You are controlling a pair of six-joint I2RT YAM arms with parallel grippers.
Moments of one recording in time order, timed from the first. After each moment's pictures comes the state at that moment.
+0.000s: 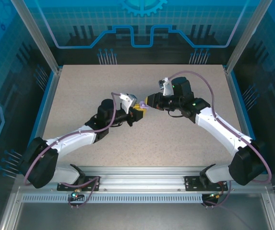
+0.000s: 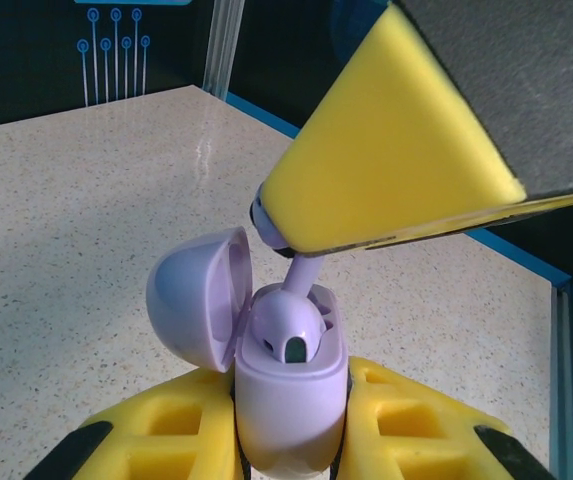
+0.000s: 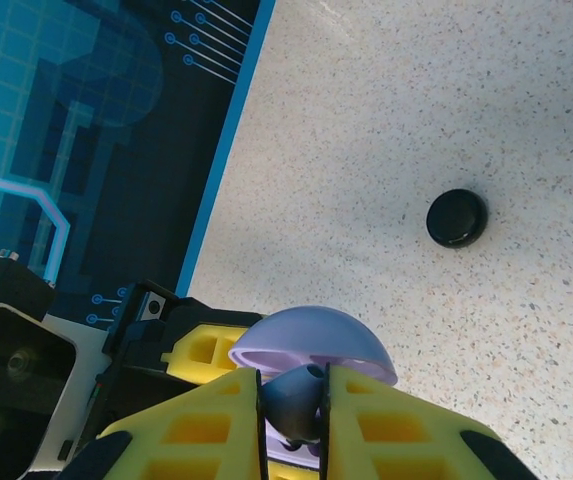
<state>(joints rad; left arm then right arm) -0.58 1.35 0.71 0.42 0.42 -0.19 0.50 1.37 1.14 -0.33 -0.53 0.71</state>
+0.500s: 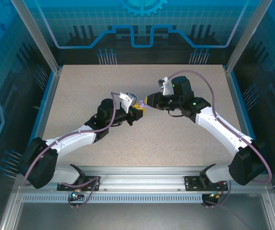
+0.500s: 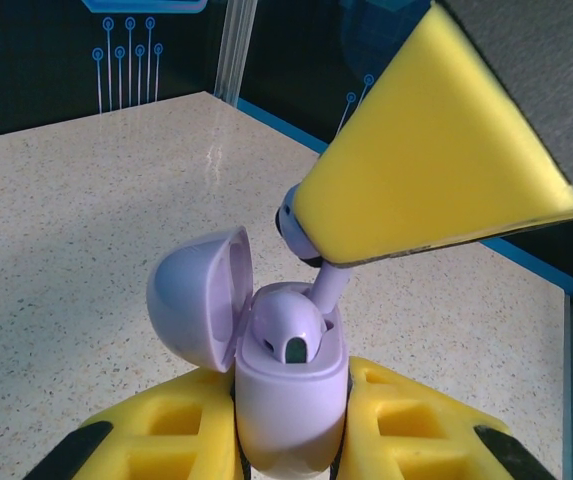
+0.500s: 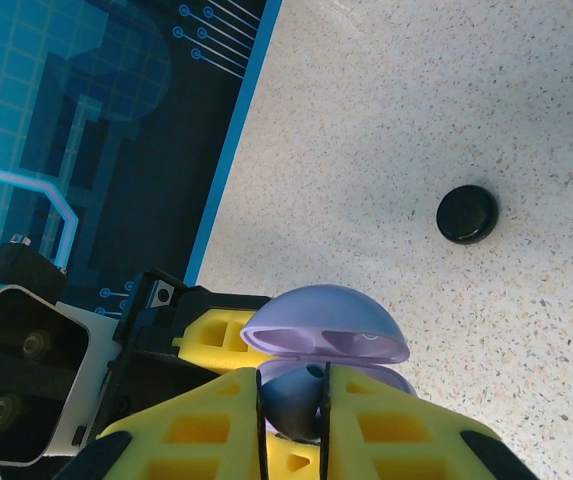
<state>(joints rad) -0.58 1.35 0.72 0.42 0.39 -0.18 0.50 1.38 1.16 -0.35 -0.55 0.71</state>
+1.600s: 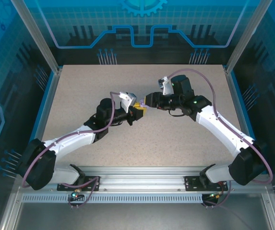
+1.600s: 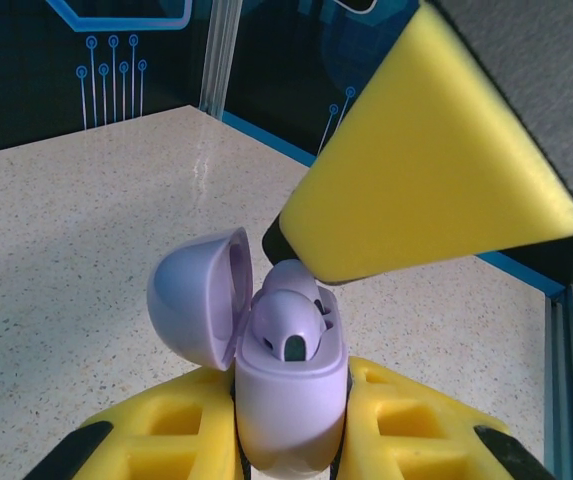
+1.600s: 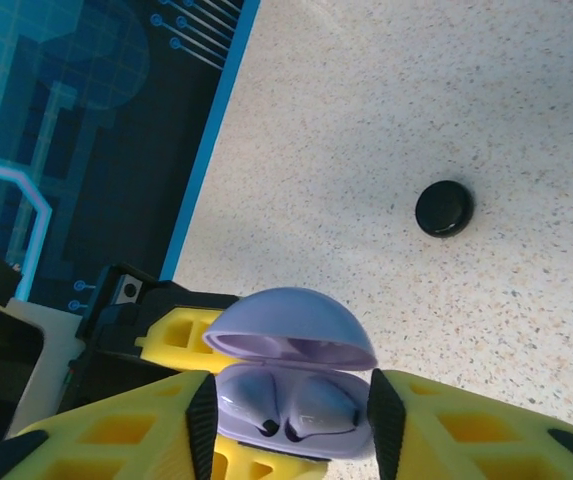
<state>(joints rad) -0.58 1.33 0.73 0.42 0.42 -0.18 0.51 1.37 1.22 -0.46 -0.50 0.65</state>
